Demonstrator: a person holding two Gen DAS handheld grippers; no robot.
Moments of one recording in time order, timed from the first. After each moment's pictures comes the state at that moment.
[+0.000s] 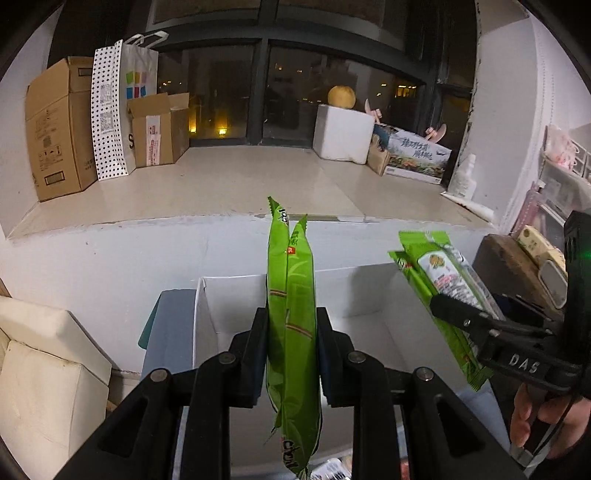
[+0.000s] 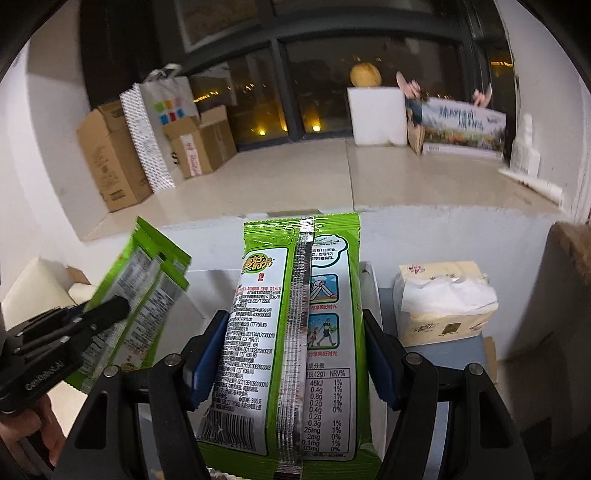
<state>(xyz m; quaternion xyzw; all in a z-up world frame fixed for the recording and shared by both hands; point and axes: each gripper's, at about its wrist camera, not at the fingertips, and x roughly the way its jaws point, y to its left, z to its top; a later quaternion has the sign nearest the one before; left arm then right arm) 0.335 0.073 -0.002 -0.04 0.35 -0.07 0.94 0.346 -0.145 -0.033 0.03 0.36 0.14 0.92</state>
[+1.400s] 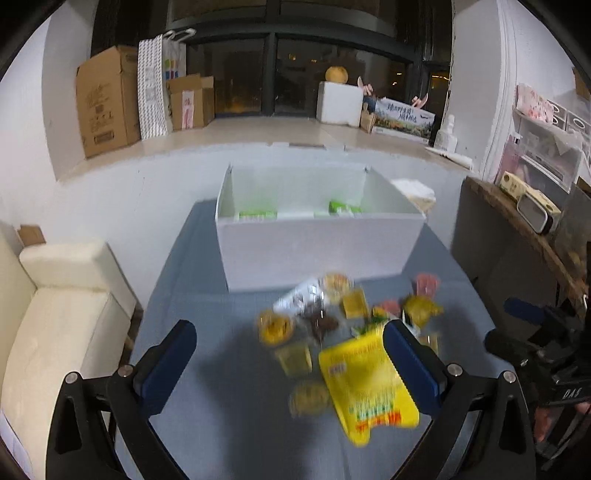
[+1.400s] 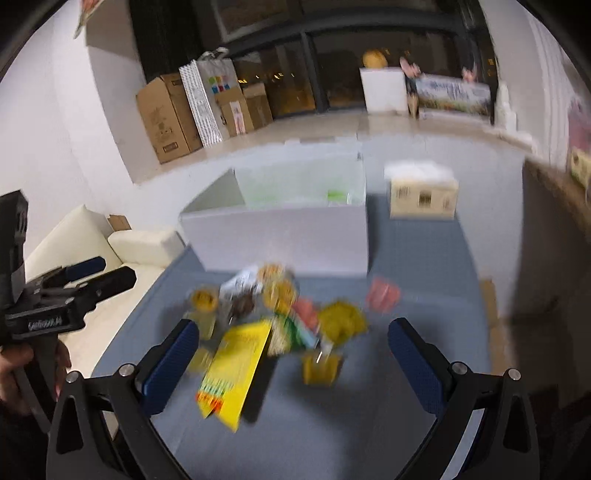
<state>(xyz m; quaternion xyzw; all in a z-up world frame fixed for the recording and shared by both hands) 0.089 0.046 -0.050 -0.03 0.36 -0.03 0.93 0.102 -0.205 -0.085 0.05 0.37 0.22 0.90</state>
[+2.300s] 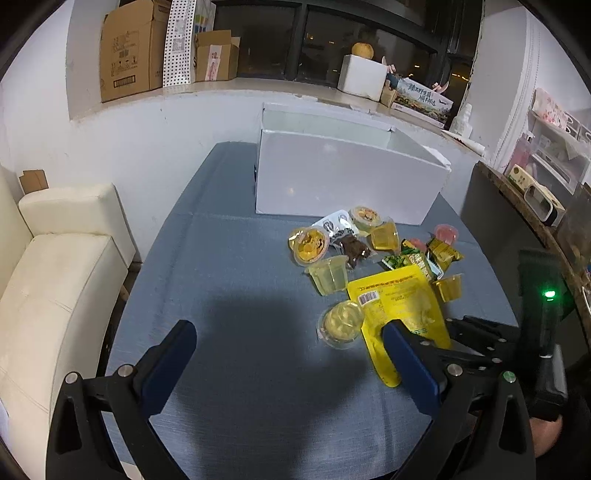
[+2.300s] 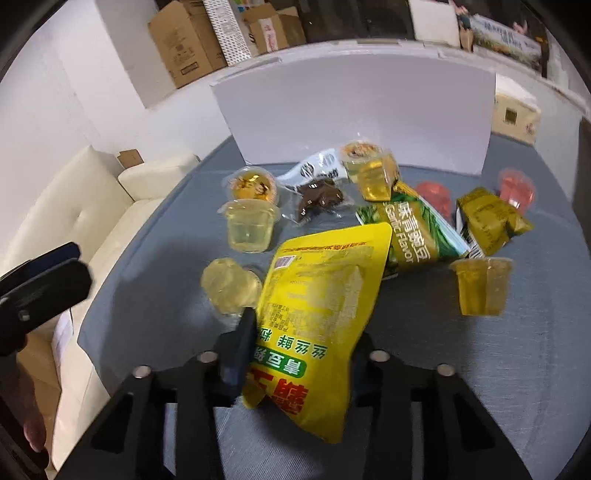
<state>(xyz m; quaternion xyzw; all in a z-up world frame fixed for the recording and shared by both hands) 0.053 0.084 -0.108 -0.08 0.41 -0.03 0.91 0.106 -0.101 -0.179 -0.01 0.46 0.25 0.85</state>
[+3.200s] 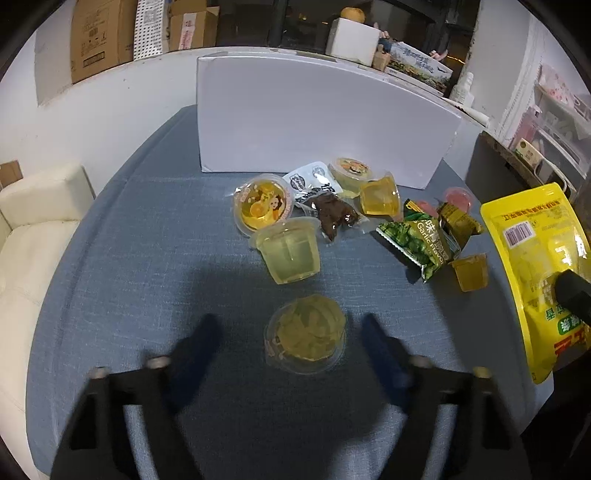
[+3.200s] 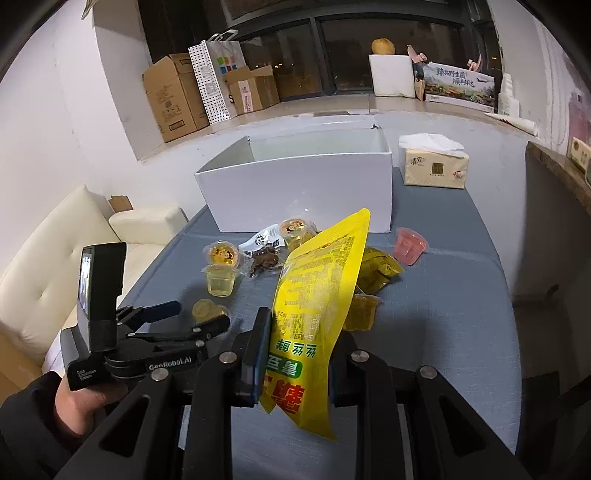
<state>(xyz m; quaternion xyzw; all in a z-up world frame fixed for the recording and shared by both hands) 0.104 0.036 -0.170 -0.07 0.45 -0.05 0.89 0.071 -0.178 -0.106 0.02 0.38 0.21 0.90</state>
